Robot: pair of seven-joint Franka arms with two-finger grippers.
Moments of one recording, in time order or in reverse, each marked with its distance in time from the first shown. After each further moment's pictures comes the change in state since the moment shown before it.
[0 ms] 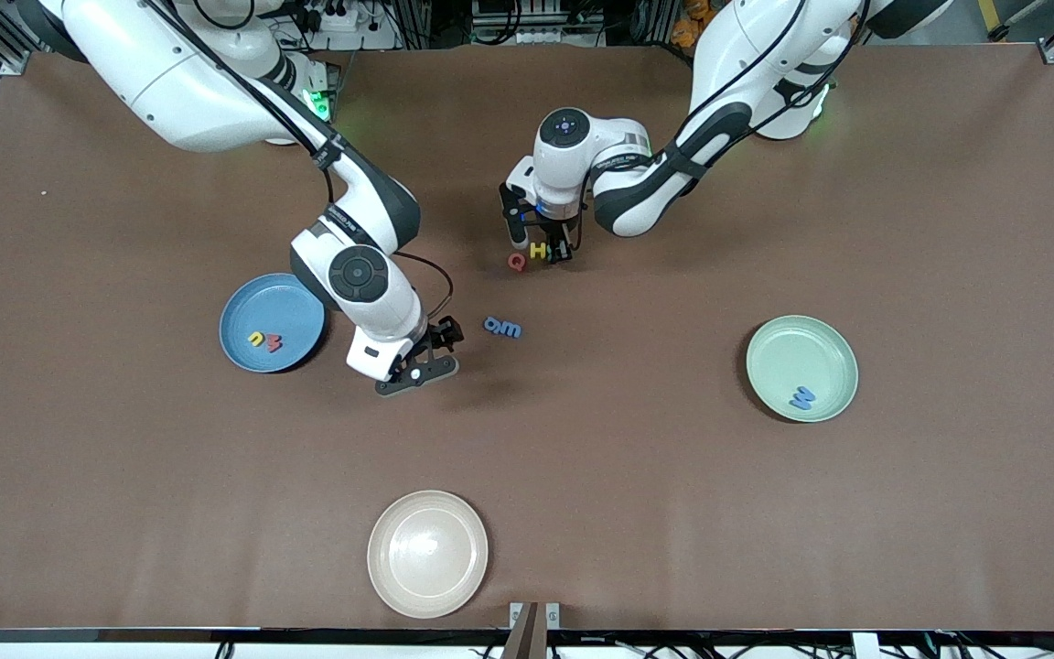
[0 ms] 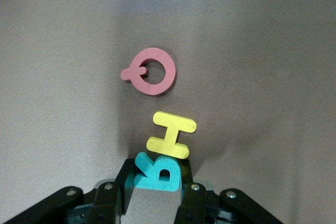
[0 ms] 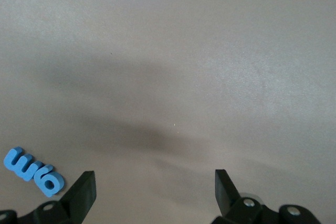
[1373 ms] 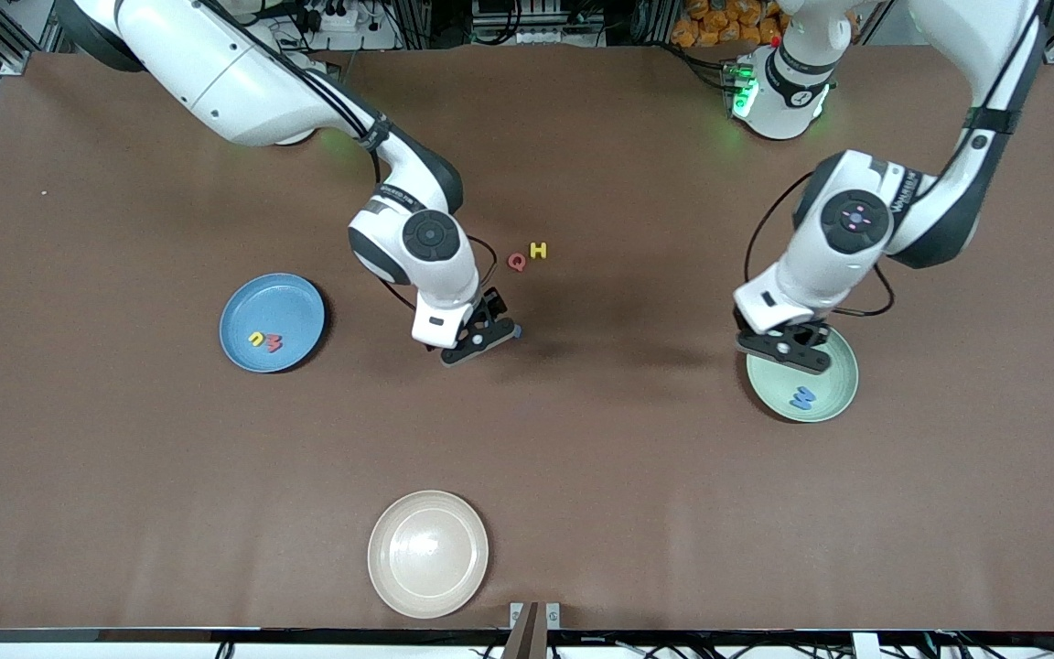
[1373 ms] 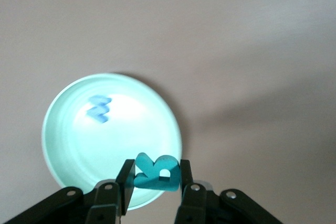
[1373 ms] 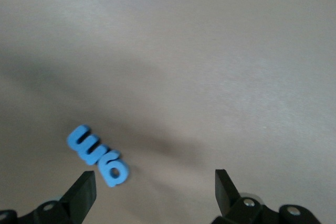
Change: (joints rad) left arm 0.550 -0.371 0.141 -0.001 -0.418 -0.237 0.007; right arm 0.150 0.036 0.005 -0.004 -0.113 0.045 0.044
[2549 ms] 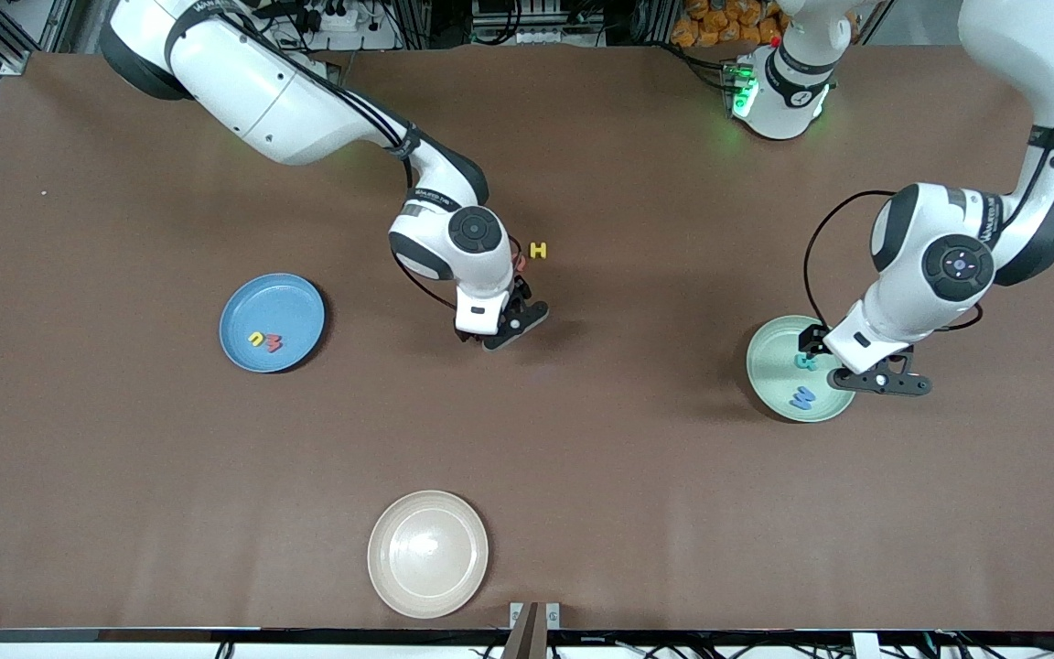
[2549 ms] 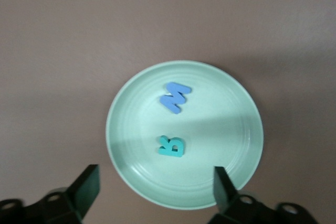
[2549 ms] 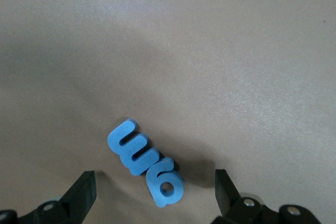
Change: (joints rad) left arm -0.011 0.024 0.146 0.108 -0.037 -0.087 -0.020; right arm 0.069 0.117 -0.003 0.040 -0.084 0.028 0.027
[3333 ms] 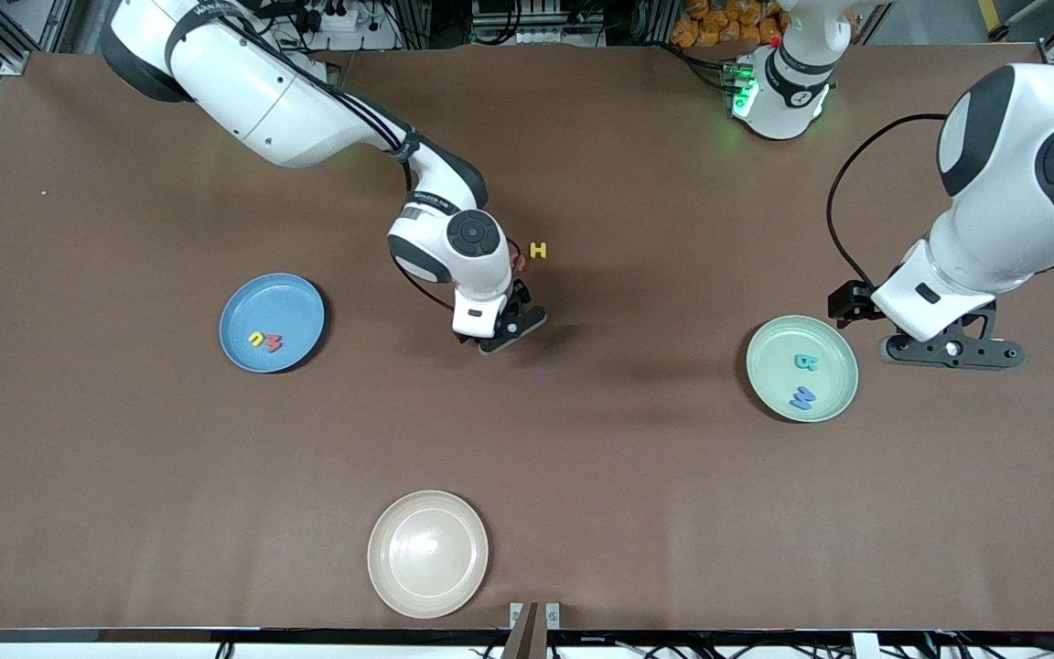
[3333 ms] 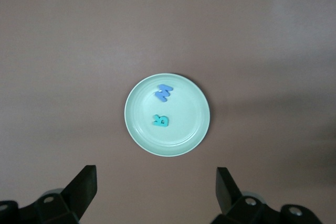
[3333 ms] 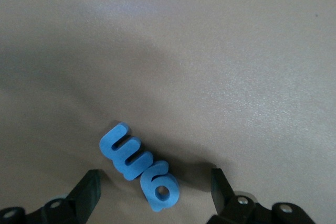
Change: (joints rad) left arm -0.106 -0.085 -0.011 0.398 -0.094 -0.475 -0.001; right arm -0.001 0.007 -0.005 0.003 0.000 0.003 0.029
